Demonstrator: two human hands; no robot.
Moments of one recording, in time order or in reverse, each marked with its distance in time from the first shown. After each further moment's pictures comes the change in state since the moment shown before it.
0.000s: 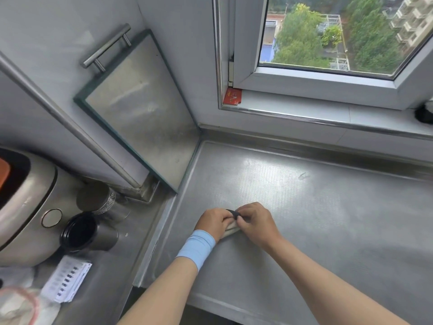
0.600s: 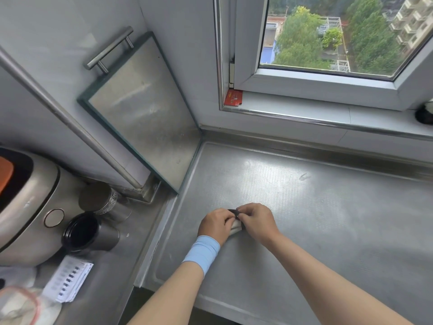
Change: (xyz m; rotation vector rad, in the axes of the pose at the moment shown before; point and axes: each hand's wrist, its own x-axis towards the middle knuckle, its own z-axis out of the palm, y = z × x) left_hand -0.008 0.002 0.012 0.025 0.151 -0.005; right_hand 0.010 -0.001 0.003 0.268 -0.030 0.293
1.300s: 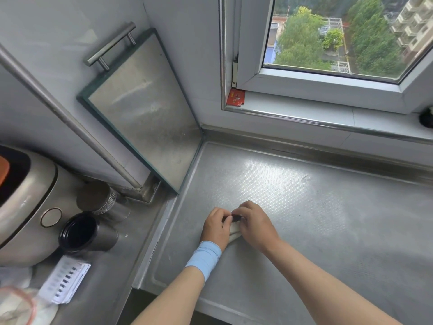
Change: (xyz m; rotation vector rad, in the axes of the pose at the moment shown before) left_hand -0.002 -0.003 0.010 -0.213 0.102 -0.136; right_hand -0.006 0.005 0.005 -0.295 -0.005 -0.321
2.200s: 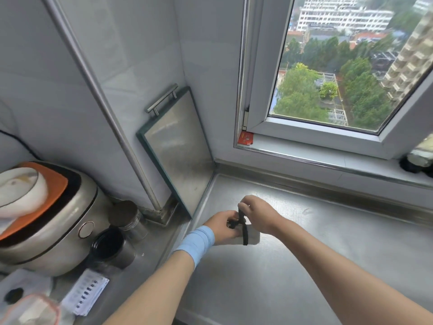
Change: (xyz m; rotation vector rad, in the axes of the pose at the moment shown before) left_hand 0.024 0.071 -0.102 -0.038 -0.468 0.019; right_hand 0.048 -0.102 -0.088 -0.075 -0.176 0.063
